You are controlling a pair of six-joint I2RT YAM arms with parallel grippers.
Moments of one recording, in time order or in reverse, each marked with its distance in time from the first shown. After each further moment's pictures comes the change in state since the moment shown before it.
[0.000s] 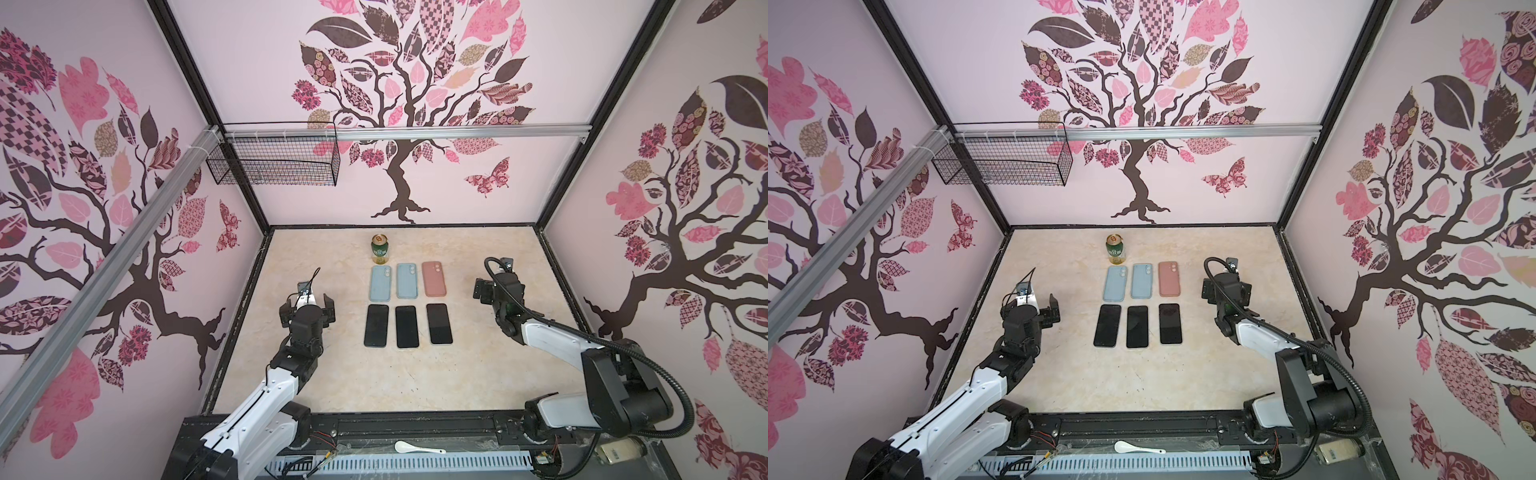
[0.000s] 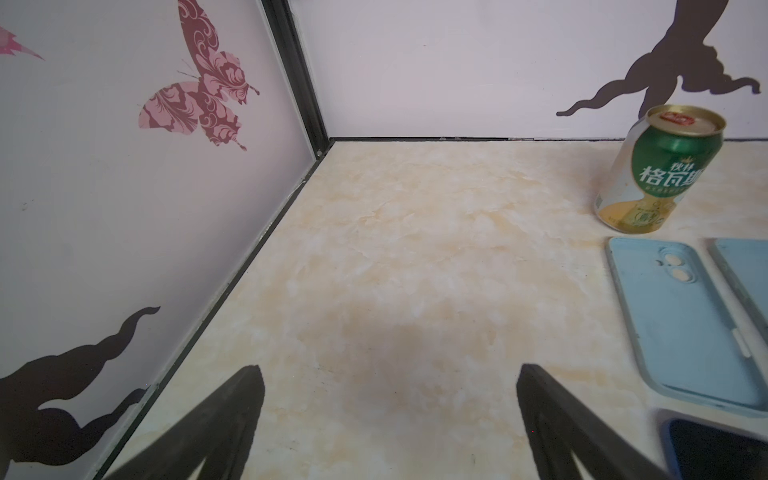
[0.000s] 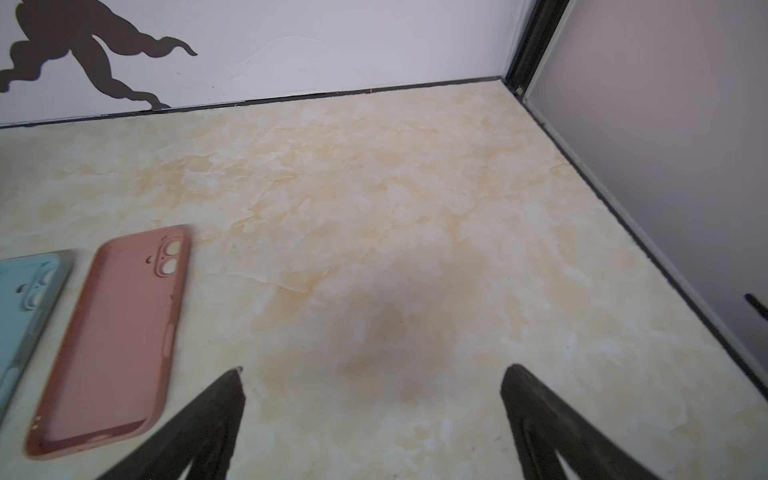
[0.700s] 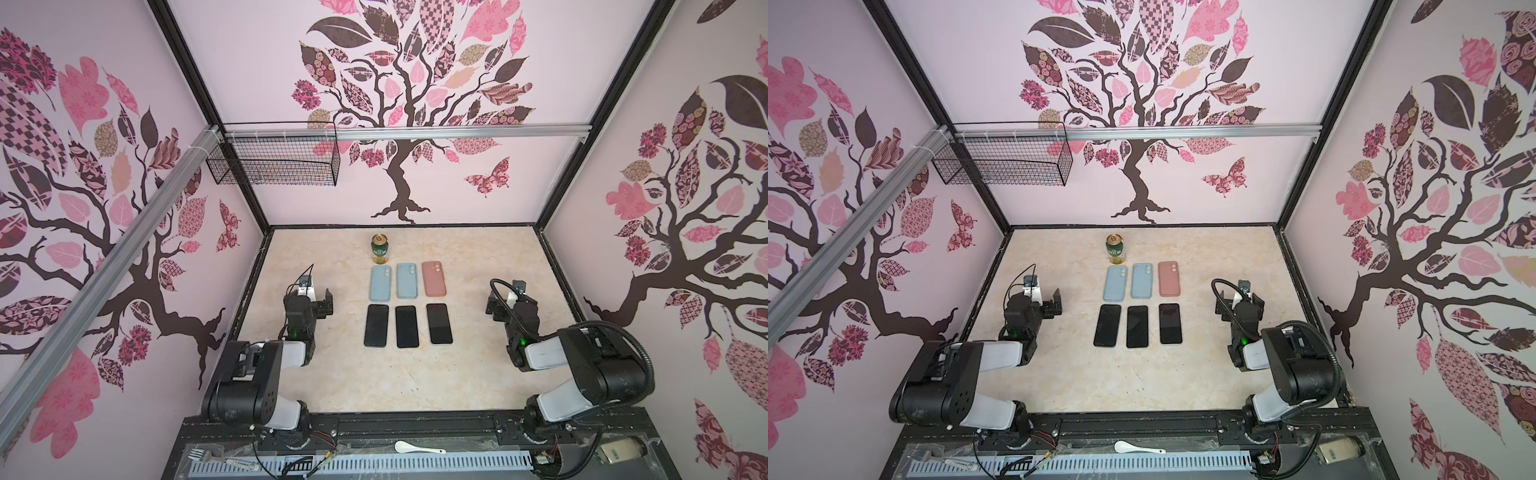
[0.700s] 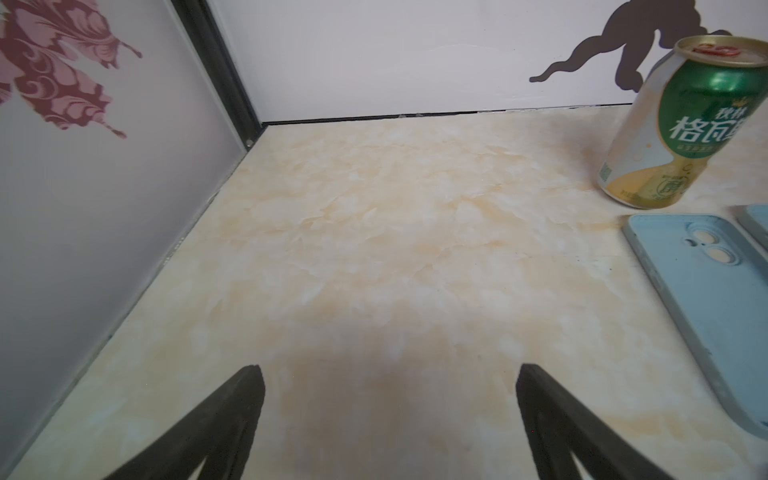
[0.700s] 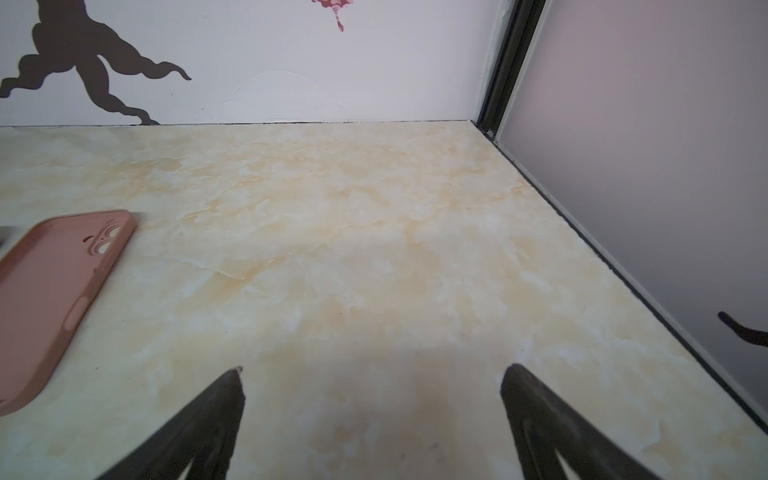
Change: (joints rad) left arm 0.286 0.584 0.004 0.603 0.459 0.068; right arm -0.158 0.167 -0.349 0.735 -0.174 -0.139
